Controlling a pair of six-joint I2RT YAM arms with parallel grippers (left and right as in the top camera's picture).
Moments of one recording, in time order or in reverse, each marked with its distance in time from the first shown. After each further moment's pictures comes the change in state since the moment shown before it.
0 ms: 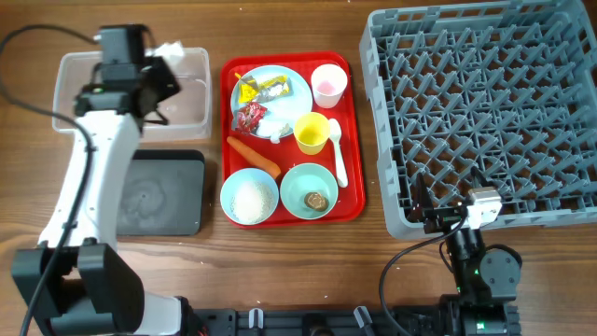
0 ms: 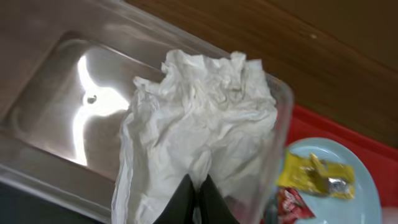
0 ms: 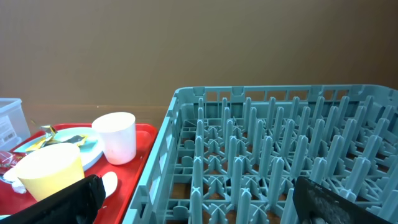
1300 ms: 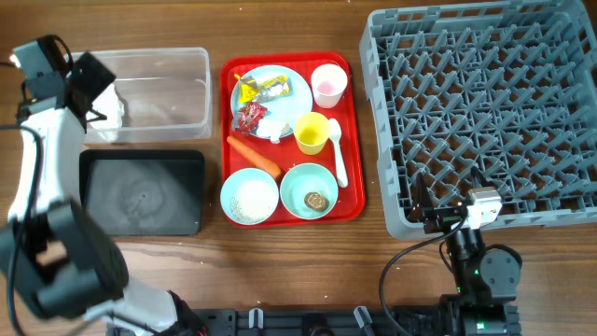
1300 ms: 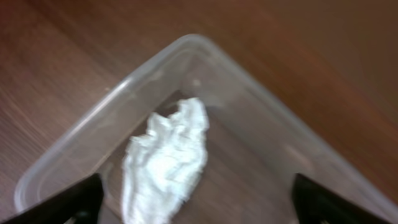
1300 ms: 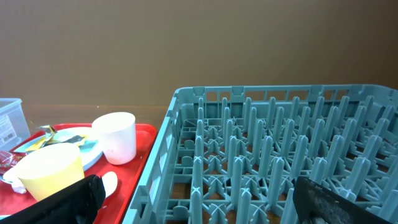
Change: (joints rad) left arm 0.298 0.134 0.001 0.230 0.045 -0.006; right arm 0.000 0.000 0.000 0.000 0.000 0.000
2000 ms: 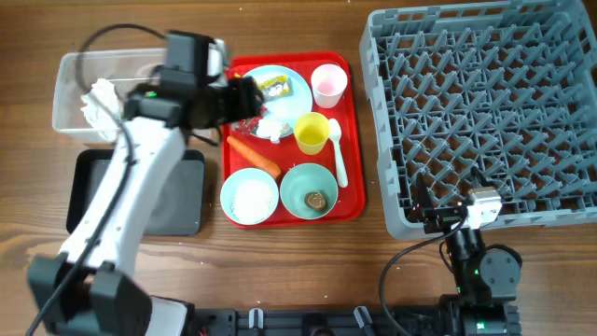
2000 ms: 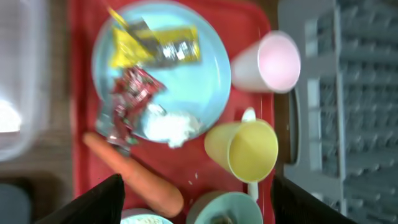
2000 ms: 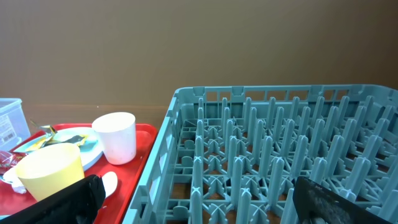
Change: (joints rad) left arm -0.604 -0.166 0.028 -0.412 0.308 -0.001; right arm 0.000 0.000 0.000 0.000 0.000 0.000
